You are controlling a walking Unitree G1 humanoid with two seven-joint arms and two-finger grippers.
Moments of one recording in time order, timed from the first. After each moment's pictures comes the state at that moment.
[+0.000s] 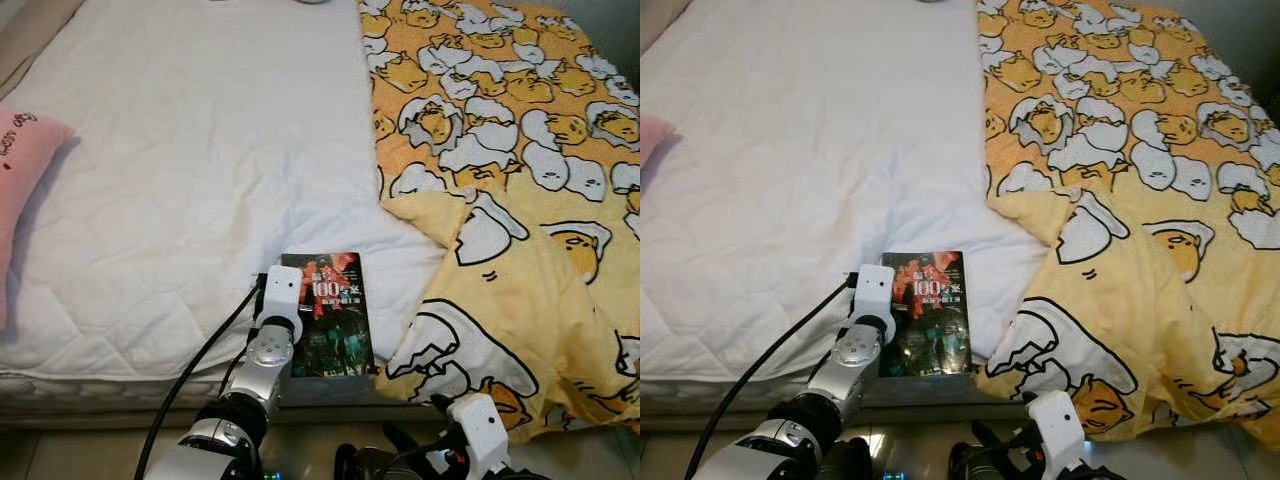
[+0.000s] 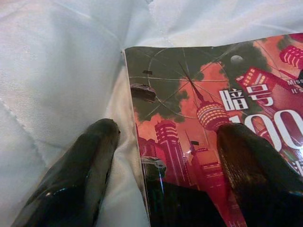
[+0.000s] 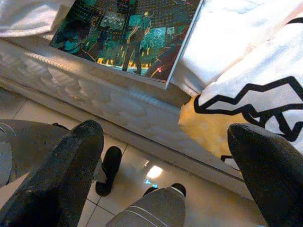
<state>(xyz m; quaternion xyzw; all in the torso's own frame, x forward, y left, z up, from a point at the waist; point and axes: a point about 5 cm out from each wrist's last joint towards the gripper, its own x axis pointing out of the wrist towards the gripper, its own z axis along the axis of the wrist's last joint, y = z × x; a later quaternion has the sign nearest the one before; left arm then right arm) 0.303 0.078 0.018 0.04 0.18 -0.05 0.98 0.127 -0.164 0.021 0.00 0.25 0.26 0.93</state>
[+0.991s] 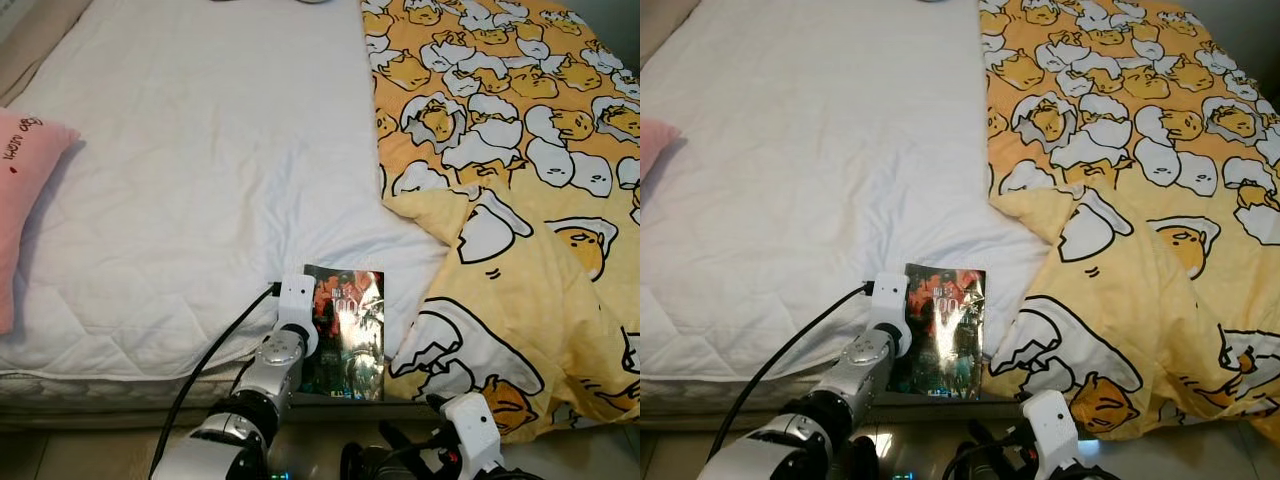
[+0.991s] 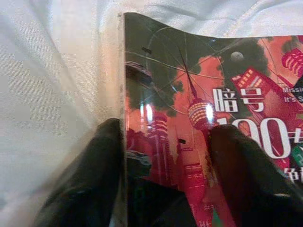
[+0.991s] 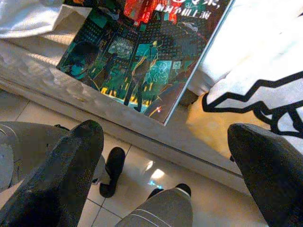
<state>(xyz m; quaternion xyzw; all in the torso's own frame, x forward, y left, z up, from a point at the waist) 0.296 0.060 0.007 -0.02 0.25 -0.12 0.96 0.129 -0.158 0.016 0.00 0.25 0.25 0.93</state>
